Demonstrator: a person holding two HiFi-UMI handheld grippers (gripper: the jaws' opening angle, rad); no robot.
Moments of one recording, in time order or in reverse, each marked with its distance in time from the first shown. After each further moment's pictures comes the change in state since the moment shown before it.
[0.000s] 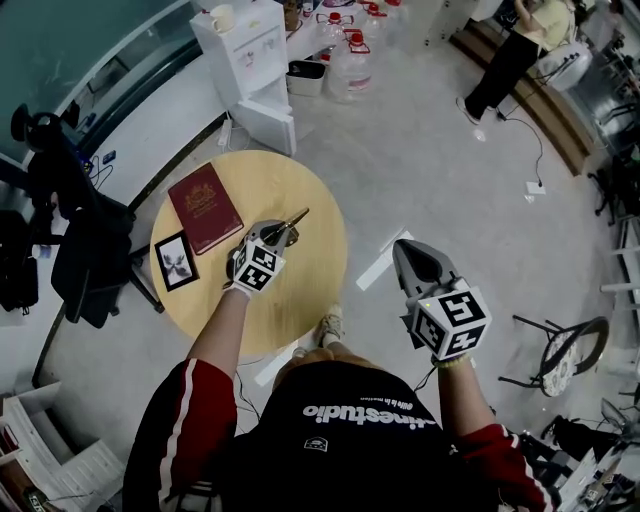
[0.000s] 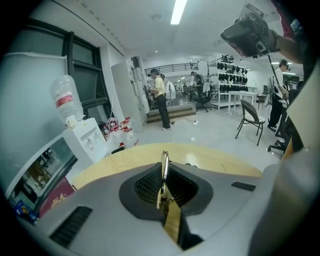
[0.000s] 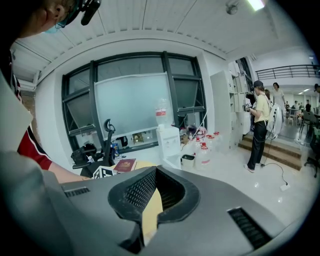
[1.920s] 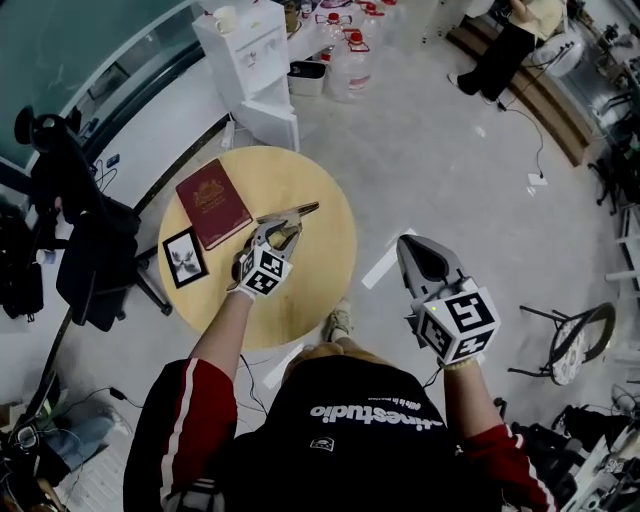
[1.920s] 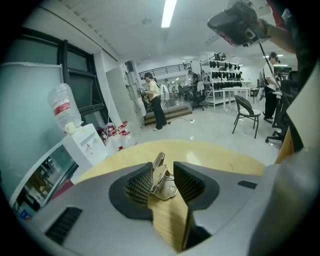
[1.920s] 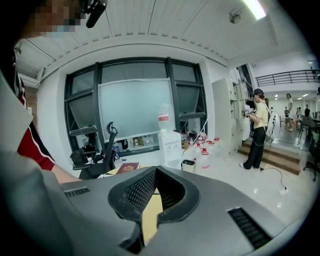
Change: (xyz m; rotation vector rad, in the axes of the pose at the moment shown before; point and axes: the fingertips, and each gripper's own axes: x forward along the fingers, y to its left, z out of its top) left arm -0.023 -0.015 -0.020 0.087 -0.033 -0.004; right arm -0.019 0.046 0.009 -0.037 -0.058 -0.016
